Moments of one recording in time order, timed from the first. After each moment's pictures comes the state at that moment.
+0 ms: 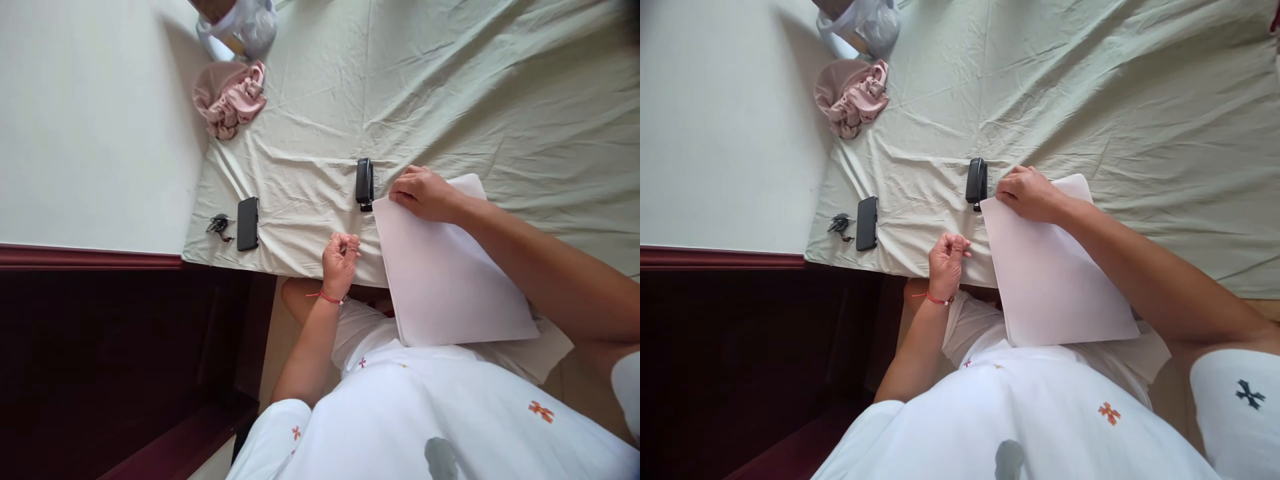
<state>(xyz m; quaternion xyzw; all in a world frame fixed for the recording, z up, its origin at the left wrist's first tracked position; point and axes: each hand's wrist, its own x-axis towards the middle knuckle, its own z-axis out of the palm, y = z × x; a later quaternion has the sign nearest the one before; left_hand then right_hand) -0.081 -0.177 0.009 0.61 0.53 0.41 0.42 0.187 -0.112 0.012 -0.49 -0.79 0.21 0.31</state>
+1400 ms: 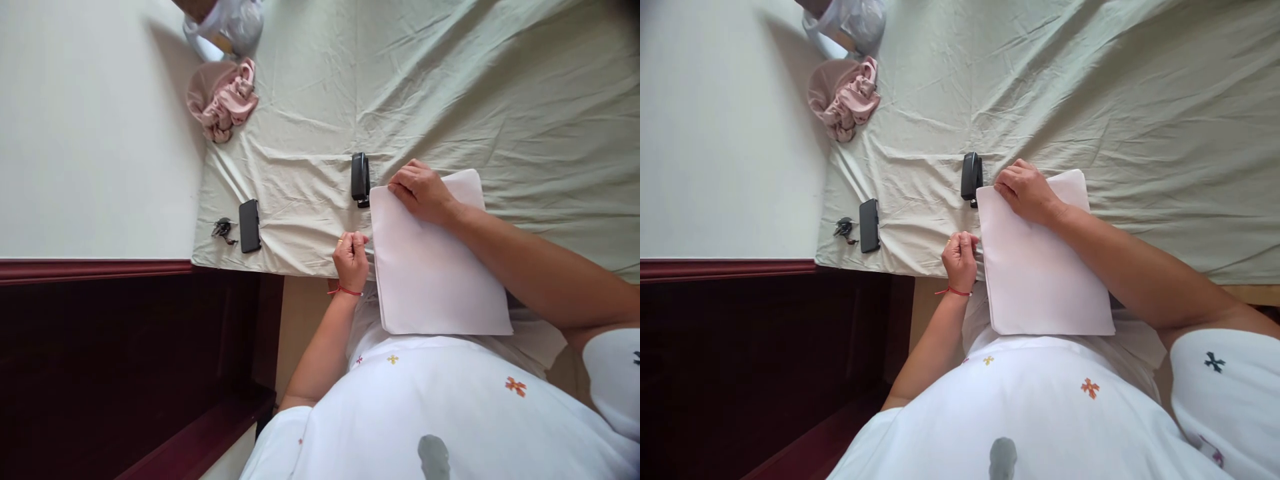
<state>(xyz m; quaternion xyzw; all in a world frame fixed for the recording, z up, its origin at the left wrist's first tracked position) -0.060 -0.186 -0.003 0.68 0.56 0.38 0.28 0.180 -0.118 -0.024 -0.49 -0.73 0.15 0.45</state>
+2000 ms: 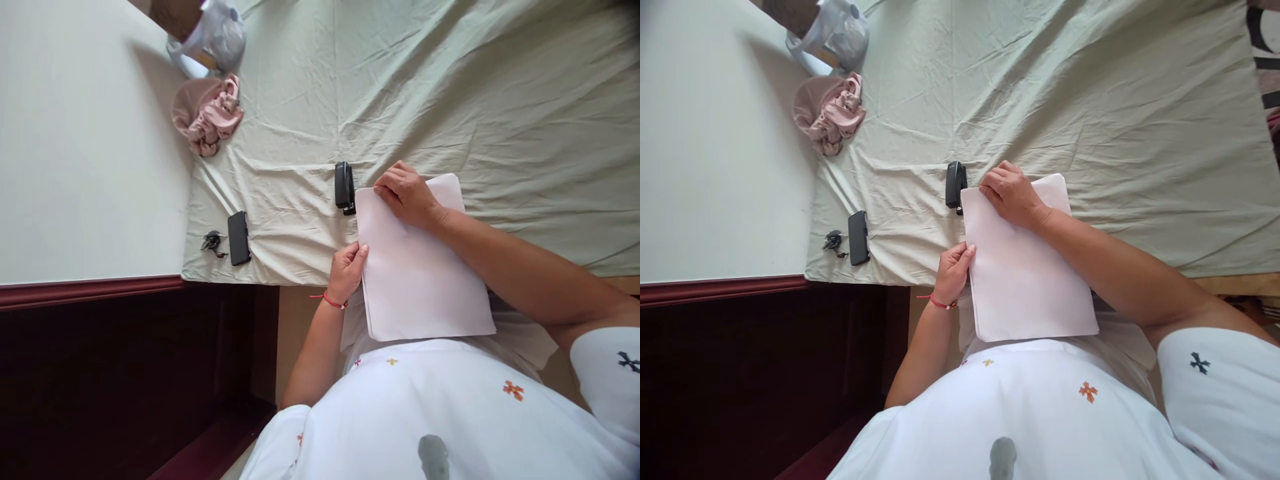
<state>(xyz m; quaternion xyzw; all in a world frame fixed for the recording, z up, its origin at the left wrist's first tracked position) -0.050 -0.188 0.022 0.57 0.49 0.27 0.60 0.181 -0.123 -0.019 -0.50 -0.72 0.13 0.47</state>
